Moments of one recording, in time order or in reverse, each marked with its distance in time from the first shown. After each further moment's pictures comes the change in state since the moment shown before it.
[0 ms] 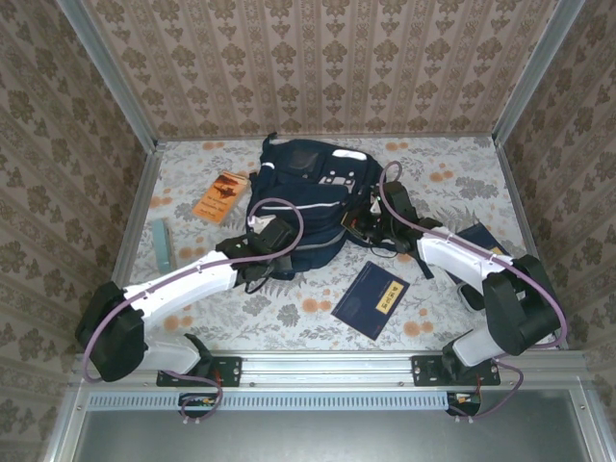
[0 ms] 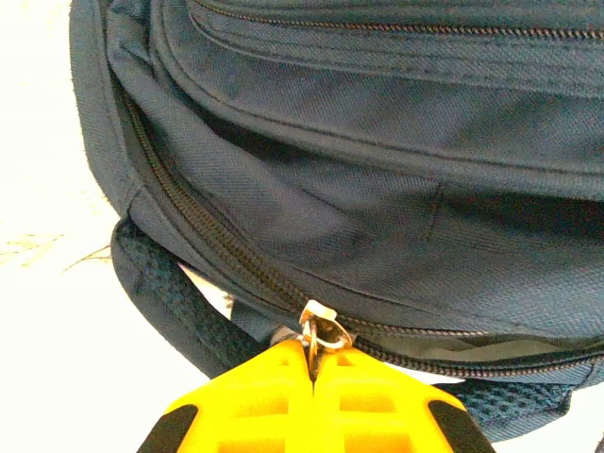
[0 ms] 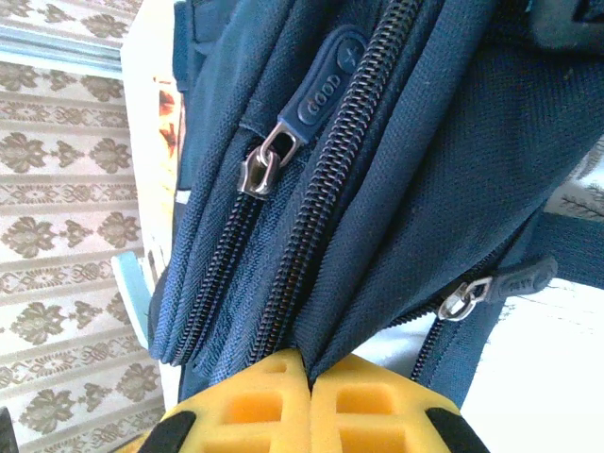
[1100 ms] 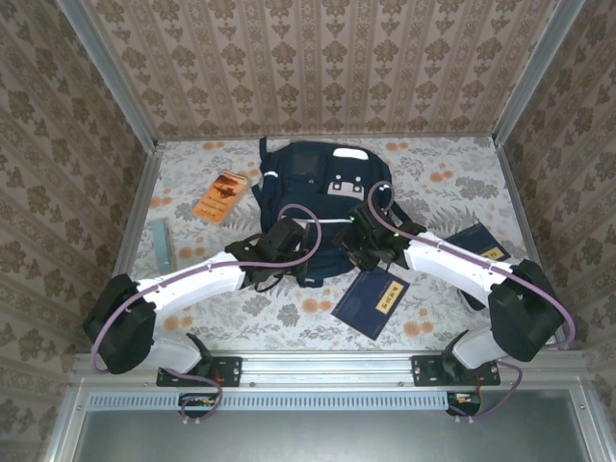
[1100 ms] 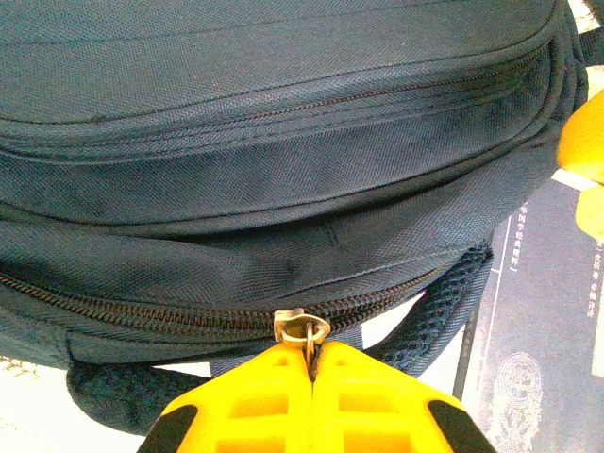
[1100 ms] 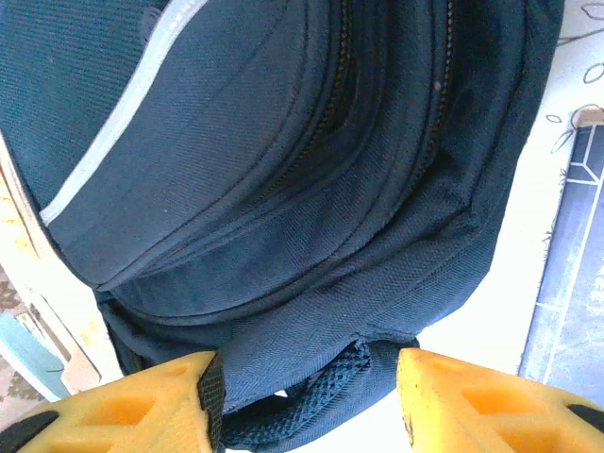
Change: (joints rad) left arm -0.040 0.060 -0.018 0.223 0.288 0.259; right arm 0.220 -0.016 0.081 -0.402 0.262 0.362
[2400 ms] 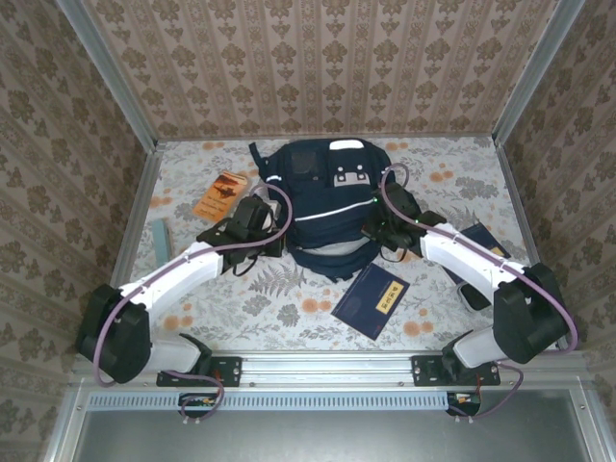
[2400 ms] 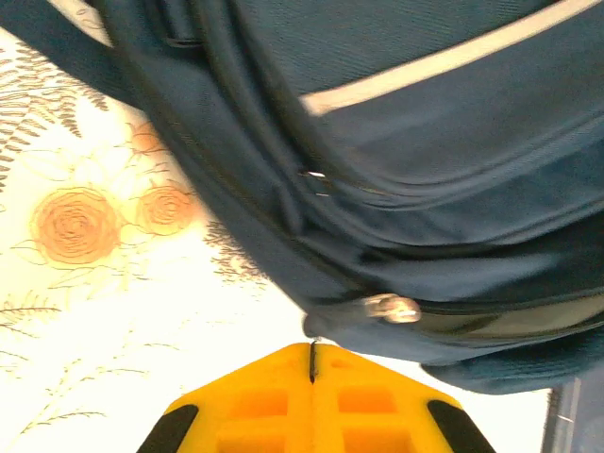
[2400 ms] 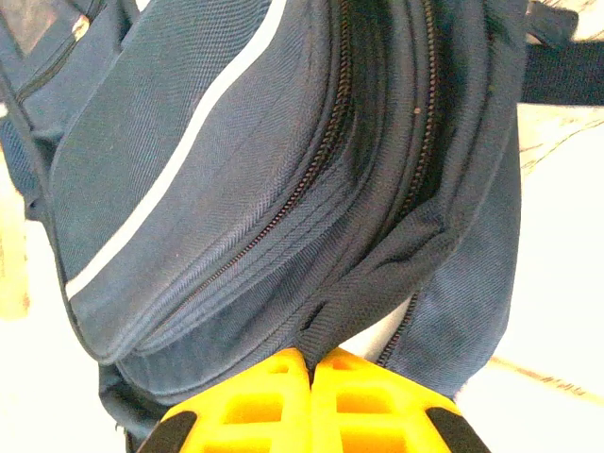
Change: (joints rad) left arm 0.280 -0.045 -0.002 -0.014 0.099 0.169; right arm -0.190 -0.033 0.007 0.020 0.087 -0.384
